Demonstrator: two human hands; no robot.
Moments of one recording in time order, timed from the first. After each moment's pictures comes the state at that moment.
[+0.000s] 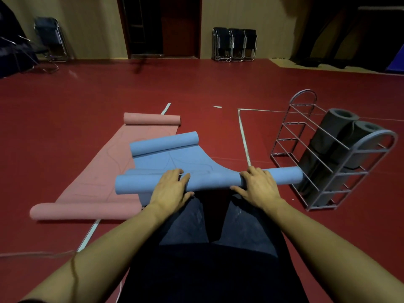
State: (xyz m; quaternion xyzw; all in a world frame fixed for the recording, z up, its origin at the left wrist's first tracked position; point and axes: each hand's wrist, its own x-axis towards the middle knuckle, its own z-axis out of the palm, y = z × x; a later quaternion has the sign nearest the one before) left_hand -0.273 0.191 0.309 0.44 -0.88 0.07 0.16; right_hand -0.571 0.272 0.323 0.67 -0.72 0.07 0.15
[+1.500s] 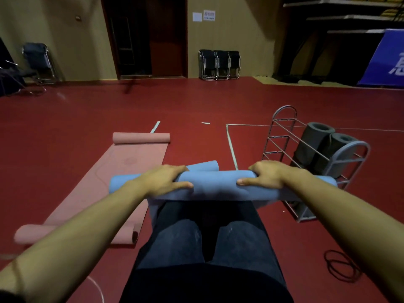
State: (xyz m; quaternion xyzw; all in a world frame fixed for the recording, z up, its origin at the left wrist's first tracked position) left_hand -0.287 0.159 0.435 0.33 -0.94 -0.07 0.06; right_hand -0.620 0.282 0.471 0.72 -0.69 -0.06 -0.03
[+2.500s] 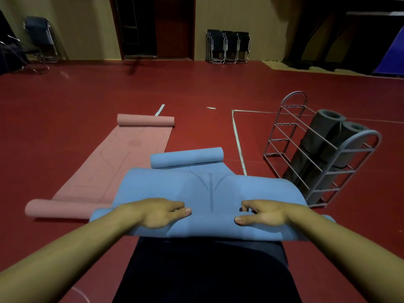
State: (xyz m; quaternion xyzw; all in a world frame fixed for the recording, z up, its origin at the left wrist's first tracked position) left_hand -0.244 0.247 0.376 0.38 -0.88 -0.23 -0.16; right_hand -0.578 0.352 0.372 0.69 -0.64 0.00 -0.34
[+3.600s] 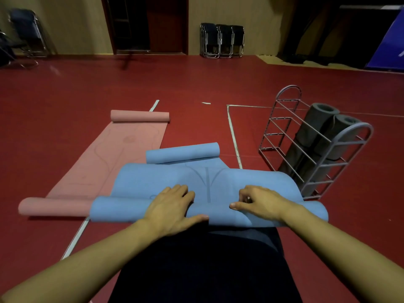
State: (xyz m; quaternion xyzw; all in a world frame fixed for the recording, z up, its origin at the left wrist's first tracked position) left_hand -0.274 0.270 0.320 0.33 -0.93 0.06 0.15; right_hand -0.566 0.360 0.371 0.69 -0.71 0.03 -0.16
